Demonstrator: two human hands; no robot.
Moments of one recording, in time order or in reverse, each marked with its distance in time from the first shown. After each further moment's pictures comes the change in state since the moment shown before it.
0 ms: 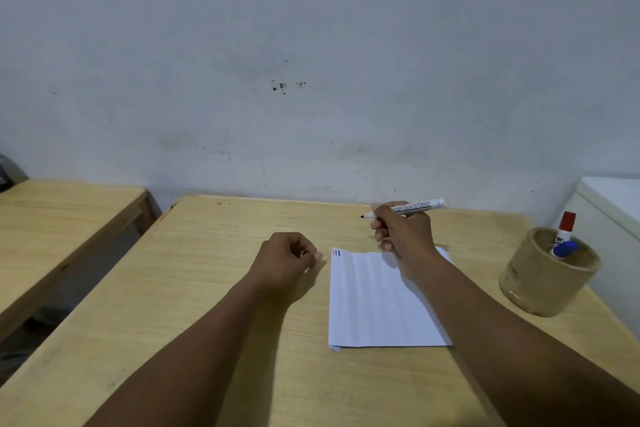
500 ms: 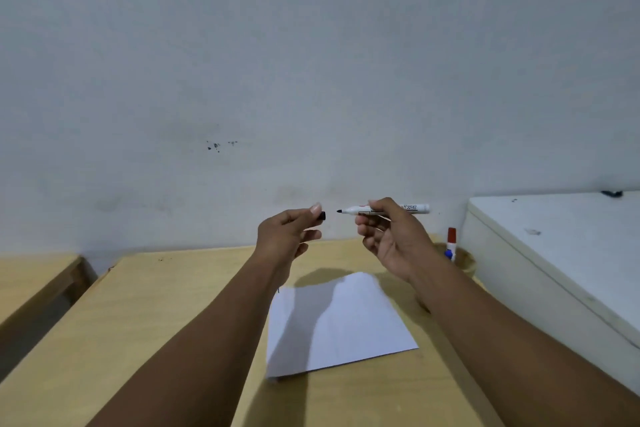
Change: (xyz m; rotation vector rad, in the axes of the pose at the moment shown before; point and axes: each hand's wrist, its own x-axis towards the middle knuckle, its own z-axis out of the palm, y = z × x) left_hand -0.001 0.156 0.033 -0.765 -0.100 -0.049; right_hand -0.051 -0.099 -0.079 0.340 -0.102 0.050
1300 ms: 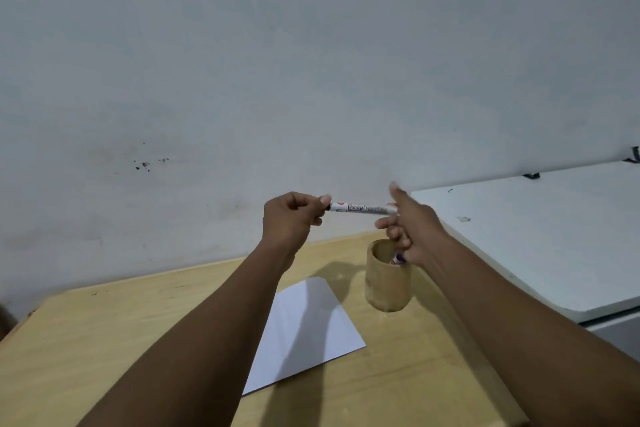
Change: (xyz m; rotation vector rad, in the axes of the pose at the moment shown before) left_hand 0.017 0.003 0.106 0.193 -0.075 0.222; right_hand -0.012 -0.065 -0.089 -0.250 0.331 -0.082
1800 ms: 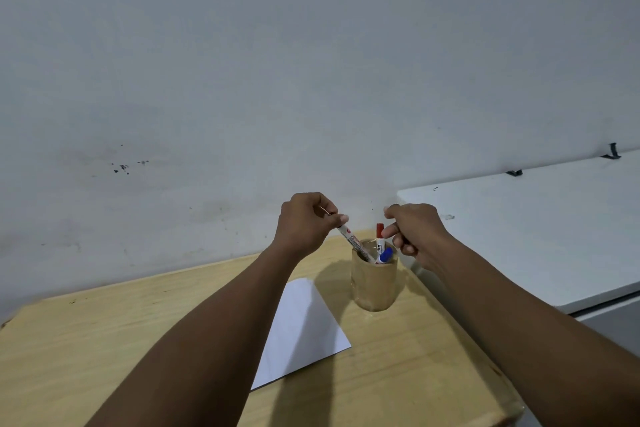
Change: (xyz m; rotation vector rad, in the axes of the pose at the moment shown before) left_hand 0.009 -0.007 0.037 0.507 -0.154 0.225; right_hand 0.007 0.000 -0.034 -0.334 0.111 -0.084
